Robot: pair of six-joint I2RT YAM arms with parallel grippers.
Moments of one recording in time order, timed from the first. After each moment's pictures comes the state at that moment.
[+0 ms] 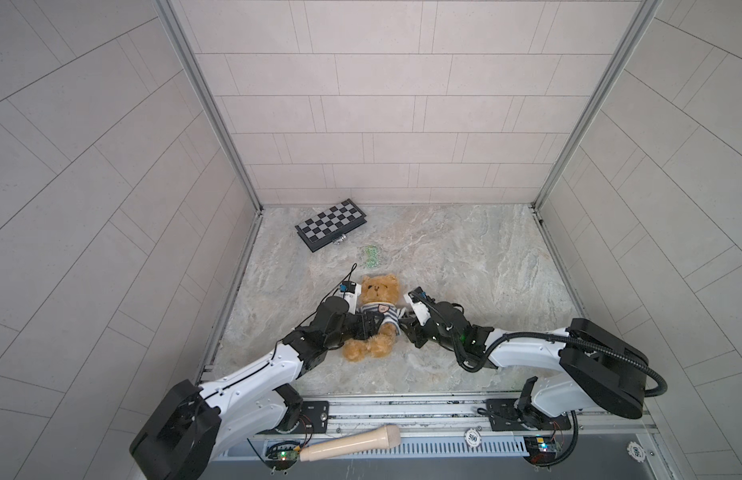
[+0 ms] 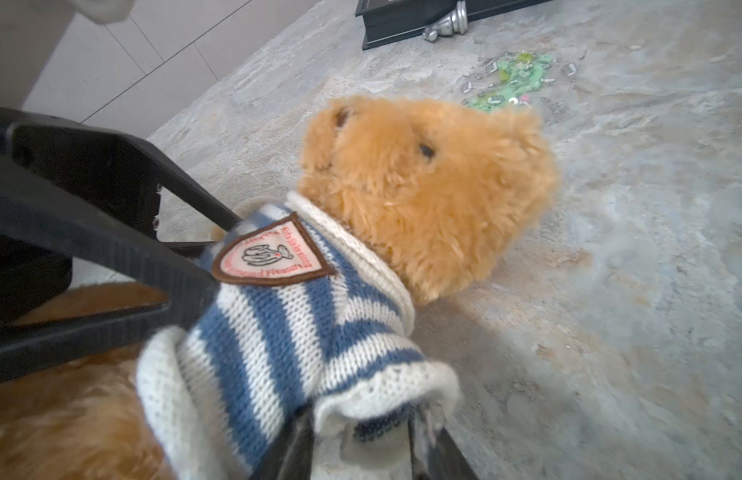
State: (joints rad) left arm -0.66 1.00 0.35 0.08 0.18 -0.63; right arm 0.91 1.43 0.47 0.47 -0.01 0.32
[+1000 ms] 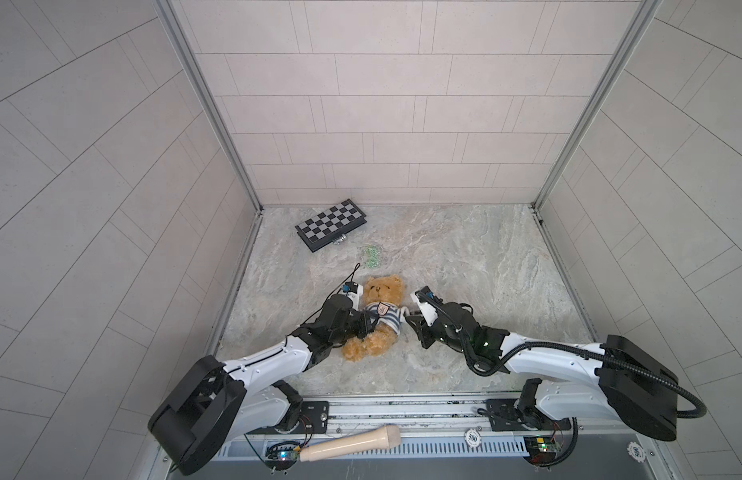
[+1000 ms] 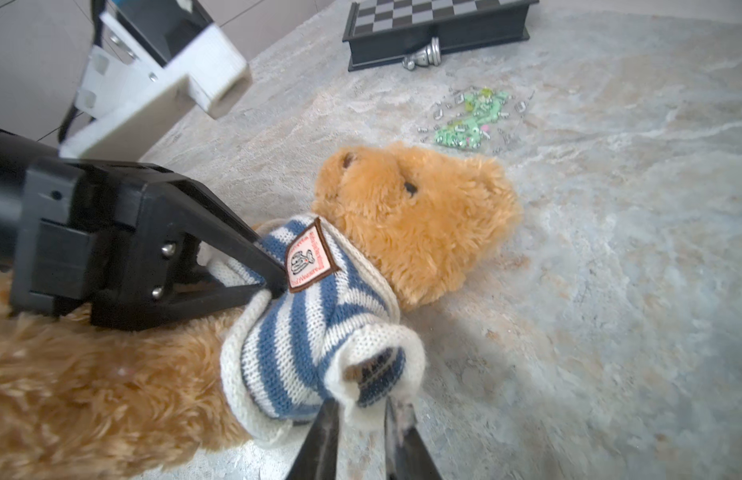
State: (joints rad) left arm -0.63 1.17 0.34 0.17 0.19 -0.64; right arm 0.92 1.26 0.48 0.25 0.09 0.28
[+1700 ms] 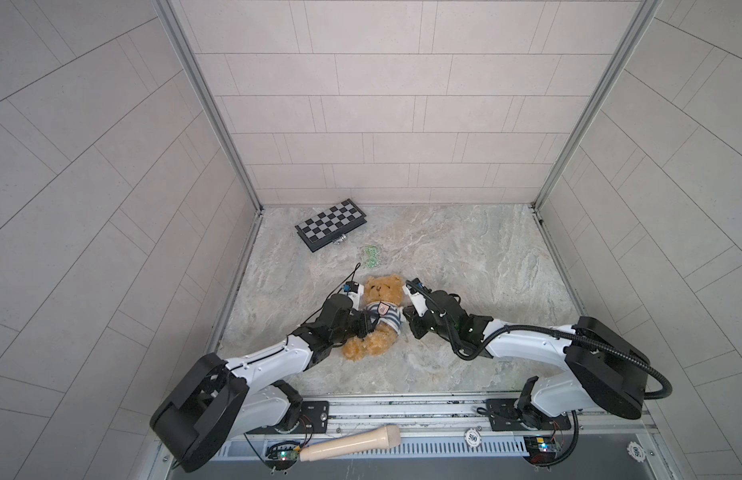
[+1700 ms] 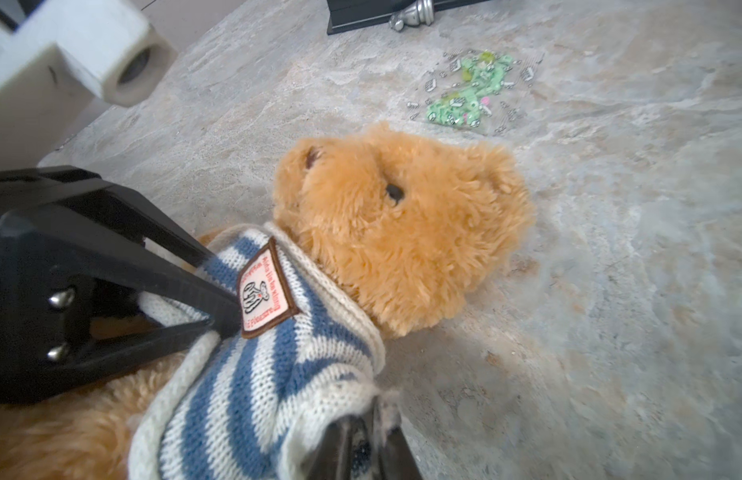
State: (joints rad) left arm -0.62 1.18 0.34 0.19 0.20 -0.63; right arm 0.86 1.44 0.60 0.25 0.02 0.27
